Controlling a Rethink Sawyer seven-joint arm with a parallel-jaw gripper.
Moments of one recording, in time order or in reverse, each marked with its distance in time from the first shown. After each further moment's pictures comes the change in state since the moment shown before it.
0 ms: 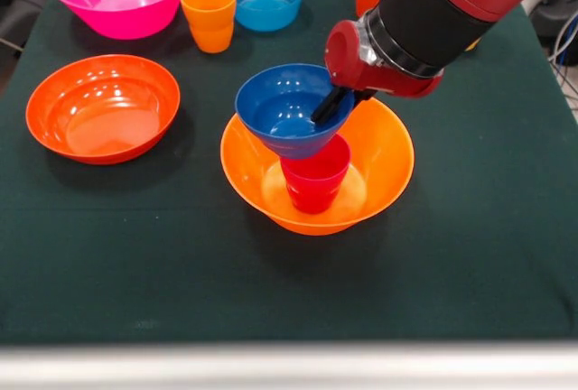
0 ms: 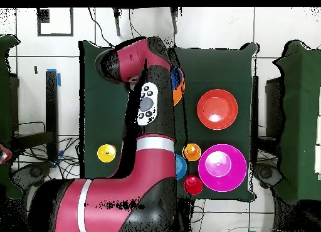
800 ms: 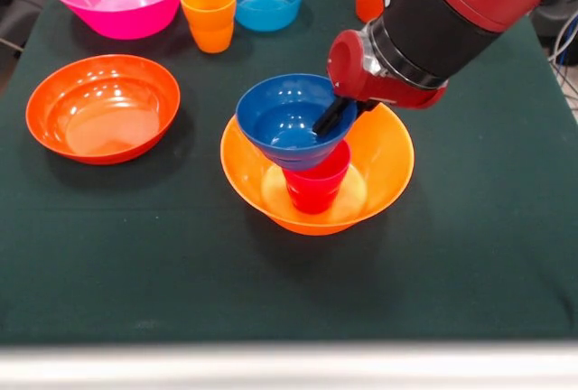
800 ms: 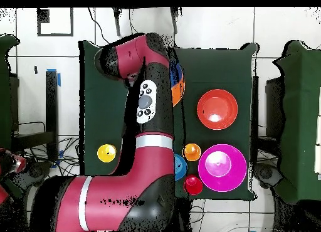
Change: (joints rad) arm 0.006 0.033 -0.004 -0.067 0.000 0.019 0.000
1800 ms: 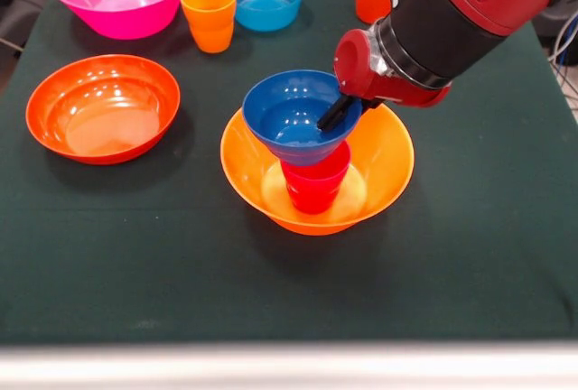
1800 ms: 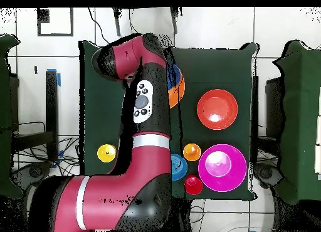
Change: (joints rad) arm 0.011 0.011 -0.007 -0.007 0.001 0.030 0.000
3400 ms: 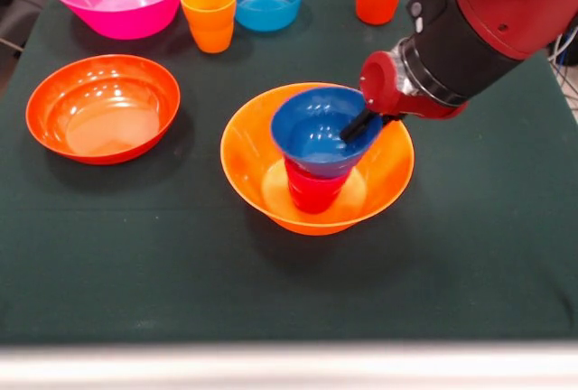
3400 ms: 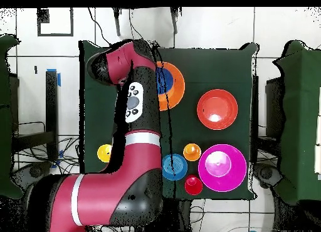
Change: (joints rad) arm 0.038 0.053 0.000 -0.018 0.010 0.000 0.000
